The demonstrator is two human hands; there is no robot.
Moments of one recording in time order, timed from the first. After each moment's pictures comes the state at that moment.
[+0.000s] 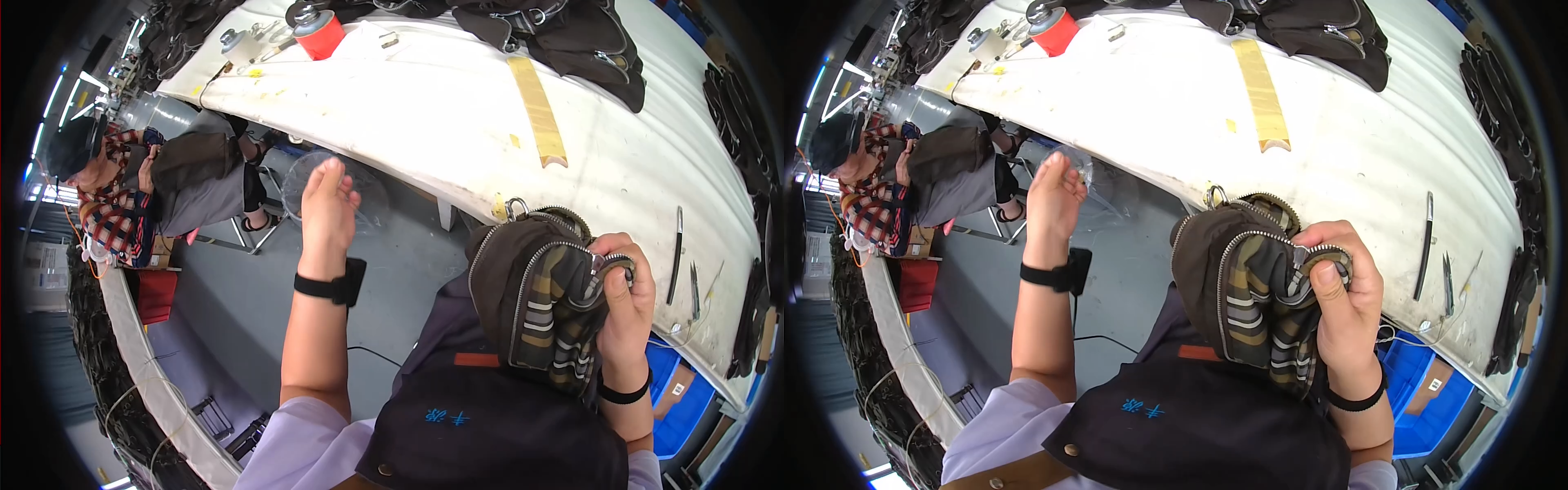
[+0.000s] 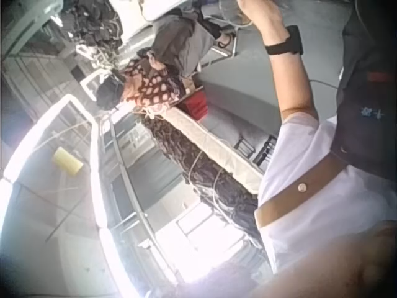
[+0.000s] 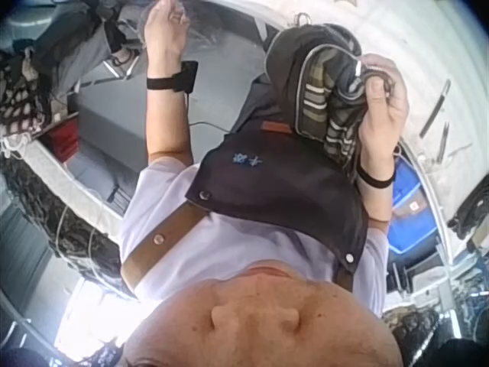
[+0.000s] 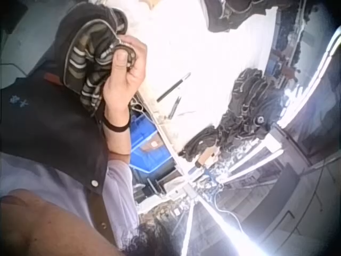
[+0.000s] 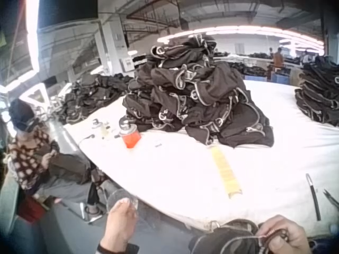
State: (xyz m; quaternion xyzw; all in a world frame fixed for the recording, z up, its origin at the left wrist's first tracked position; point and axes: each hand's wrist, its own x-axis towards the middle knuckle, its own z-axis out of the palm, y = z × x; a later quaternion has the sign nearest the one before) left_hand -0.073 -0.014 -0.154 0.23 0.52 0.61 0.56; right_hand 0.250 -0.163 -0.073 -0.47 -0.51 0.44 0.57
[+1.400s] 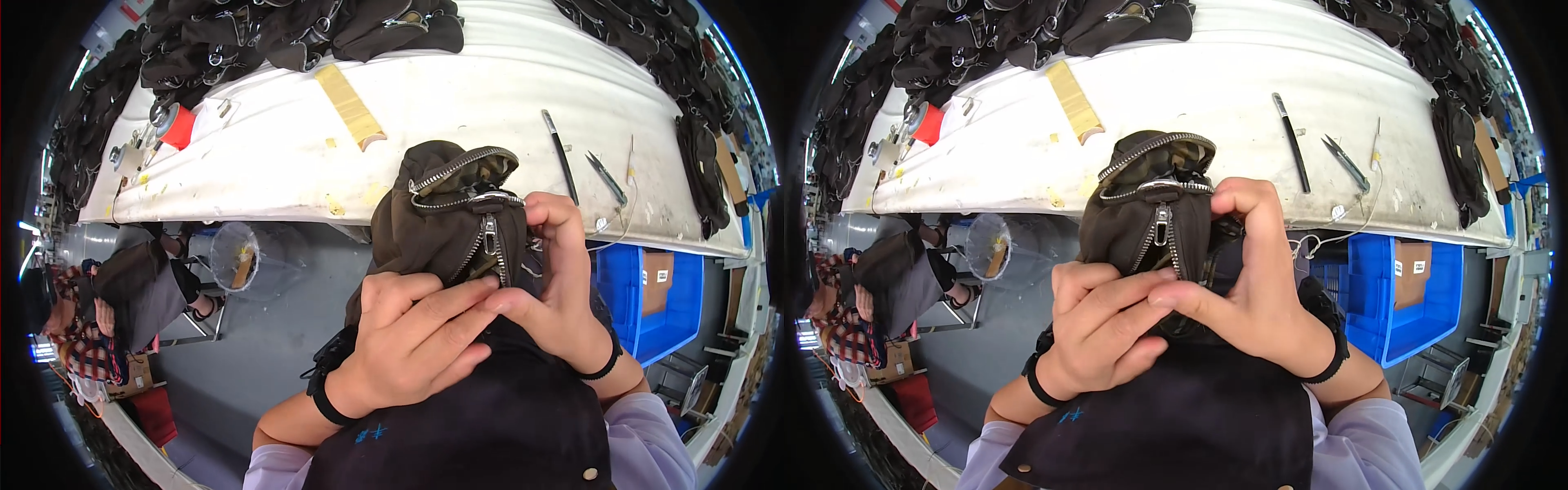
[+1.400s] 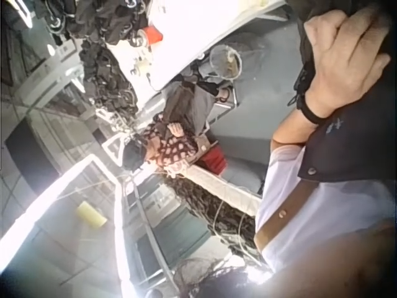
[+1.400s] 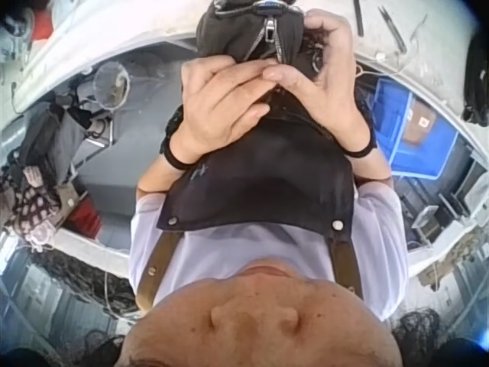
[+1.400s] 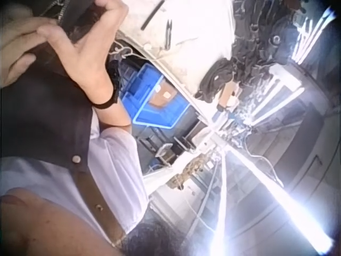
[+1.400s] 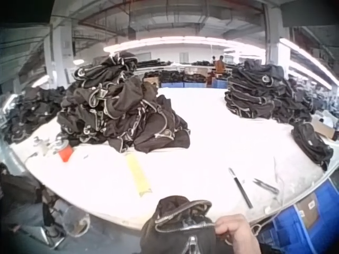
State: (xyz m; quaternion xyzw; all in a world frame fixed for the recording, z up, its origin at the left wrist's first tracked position) left_hand 0.091 -0.170 -0.039 0.89 0.16 0.37 0.22; right_hand 0.287 -0.234 -0.049 -0.57 -0.63 0.19 0.49
